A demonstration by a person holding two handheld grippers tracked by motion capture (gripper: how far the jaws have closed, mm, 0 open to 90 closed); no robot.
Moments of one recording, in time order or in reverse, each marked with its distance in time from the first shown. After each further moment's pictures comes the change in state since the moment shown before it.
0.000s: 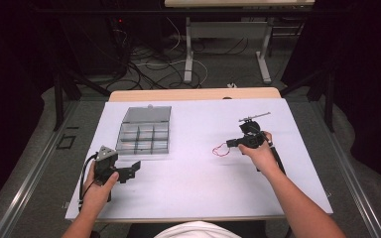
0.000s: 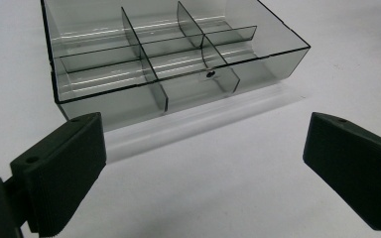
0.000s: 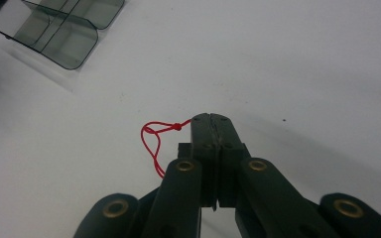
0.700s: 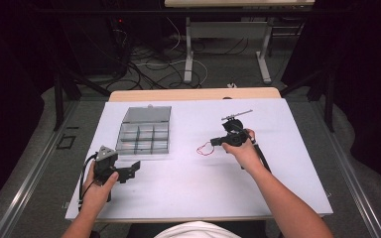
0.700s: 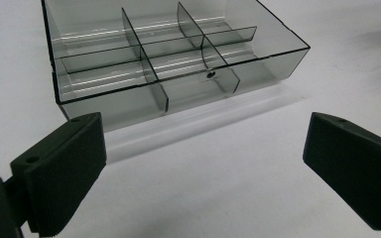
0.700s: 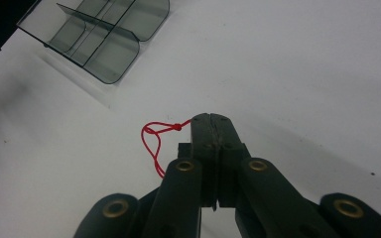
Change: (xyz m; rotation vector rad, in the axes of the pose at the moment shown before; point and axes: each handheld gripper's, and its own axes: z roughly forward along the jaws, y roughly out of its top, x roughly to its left) left arm 0.000 0.000 0.000 -0.001 0.001 -0.001; right arm 0.035 0.017 0.029 -0.002 0.058 -0.048
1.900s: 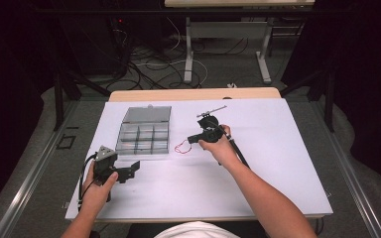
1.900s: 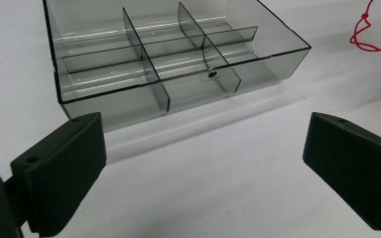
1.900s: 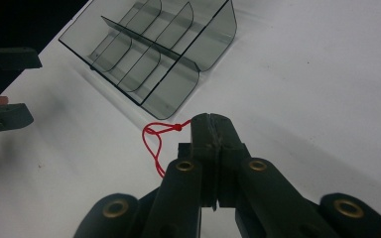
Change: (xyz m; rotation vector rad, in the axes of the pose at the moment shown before) left arm 0.001 0.000 0.000 -0.005 0.000 0.001; right arm 0.045 0.029 0.045 -0.008 0.077 -0.072
